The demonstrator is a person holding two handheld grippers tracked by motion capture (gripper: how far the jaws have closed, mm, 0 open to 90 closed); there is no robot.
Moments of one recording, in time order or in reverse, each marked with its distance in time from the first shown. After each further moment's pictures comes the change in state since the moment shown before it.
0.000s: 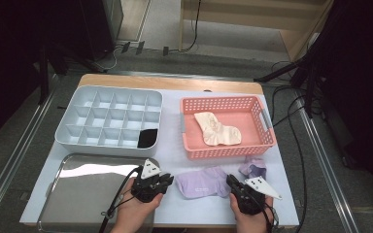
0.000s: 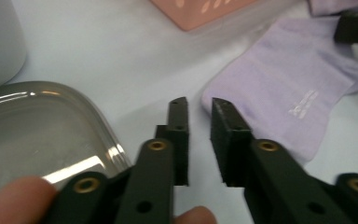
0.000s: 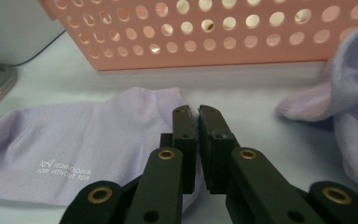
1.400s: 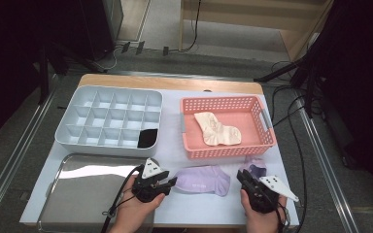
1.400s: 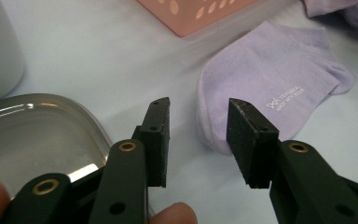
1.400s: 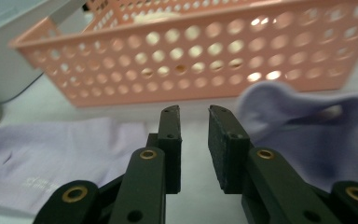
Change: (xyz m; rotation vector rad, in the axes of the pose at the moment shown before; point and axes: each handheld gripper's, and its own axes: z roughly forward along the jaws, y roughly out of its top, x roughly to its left) left arm 0.000 0.000 -0.002 0.002 0.008 0.052; right arm -0.023 0.017 -0.022 -0.101 -0.058 0.039
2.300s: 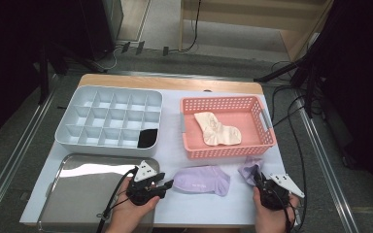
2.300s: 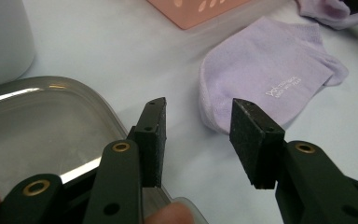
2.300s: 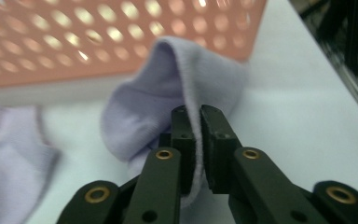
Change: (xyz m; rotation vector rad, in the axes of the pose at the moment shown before) left arm 0.007 -0.009 -0.006 -0.012 -0.024 -0.014; right arm -0.028 -0.006 0.006 0.068 -0.197 -0.028
